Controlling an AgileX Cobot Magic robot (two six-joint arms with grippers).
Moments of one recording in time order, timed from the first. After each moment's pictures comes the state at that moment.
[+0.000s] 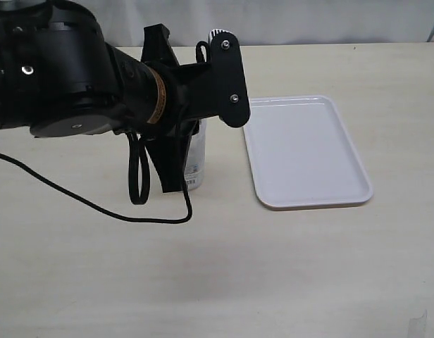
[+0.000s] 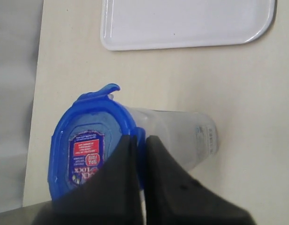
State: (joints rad) left arm -0.93 1.57 -1.07 0.62 0.57 0.19; right arm 0.04 0.01 0.00 -0.18 0.34 0.05
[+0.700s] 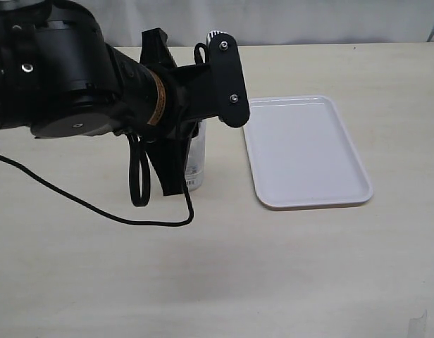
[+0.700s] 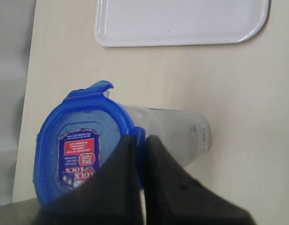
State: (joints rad) left arm -0.93 1.57 -1.07 0.58 0.59 0.19; right arm 0.04 0.01 0.00 -0.18 0.34 0.05
